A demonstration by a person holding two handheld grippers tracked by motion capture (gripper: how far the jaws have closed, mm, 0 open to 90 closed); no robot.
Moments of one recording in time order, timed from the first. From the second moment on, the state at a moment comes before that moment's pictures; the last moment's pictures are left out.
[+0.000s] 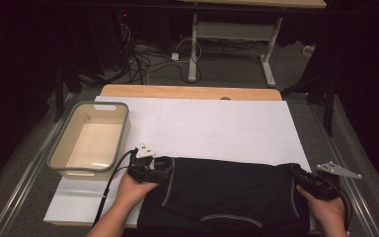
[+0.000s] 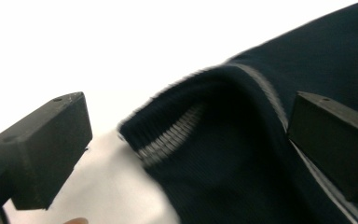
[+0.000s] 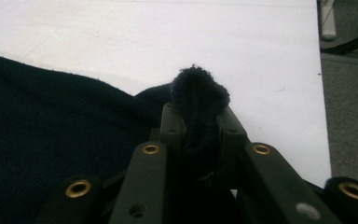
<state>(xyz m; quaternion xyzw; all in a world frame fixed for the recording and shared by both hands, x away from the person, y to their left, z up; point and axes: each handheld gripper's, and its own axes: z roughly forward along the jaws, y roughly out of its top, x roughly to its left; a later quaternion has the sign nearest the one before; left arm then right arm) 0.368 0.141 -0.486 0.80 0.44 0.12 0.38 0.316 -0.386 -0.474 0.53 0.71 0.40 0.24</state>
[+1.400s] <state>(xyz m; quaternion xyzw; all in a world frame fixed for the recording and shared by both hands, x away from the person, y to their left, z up) 0.418 0.135 -0.426 0.77 0.44 0.23 0.39 0.363 -0.369 -0.416 0.48 0.71 0.41 0.30</state>
